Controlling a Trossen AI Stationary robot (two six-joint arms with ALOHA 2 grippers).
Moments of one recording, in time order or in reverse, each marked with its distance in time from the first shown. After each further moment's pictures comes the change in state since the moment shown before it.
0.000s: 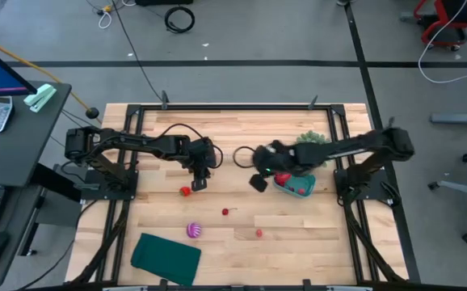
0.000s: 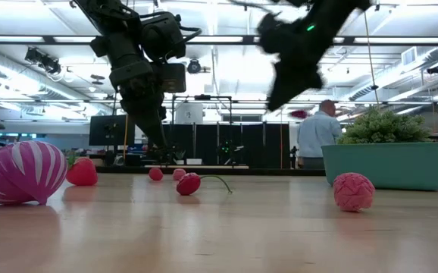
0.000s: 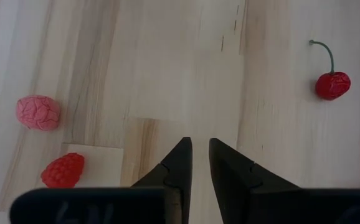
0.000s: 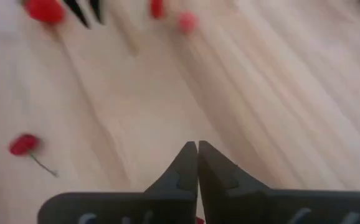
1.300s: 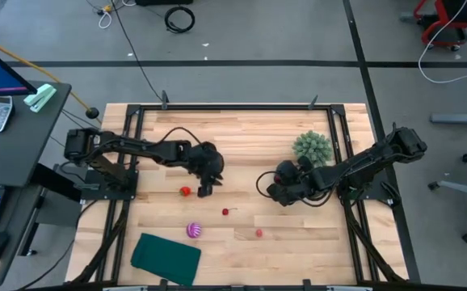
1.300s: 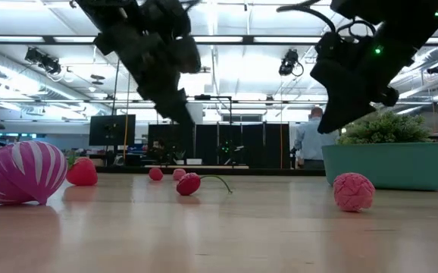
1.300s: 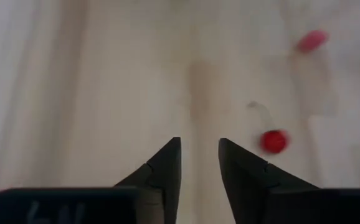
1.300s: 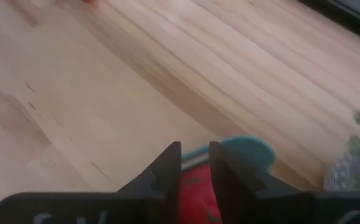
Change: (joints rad) left arm -0.081 0.001 0.000 0.229 0.053 -0.003; right arm 0.268 -0.111 -0.322 -0.023 0.434 0.492
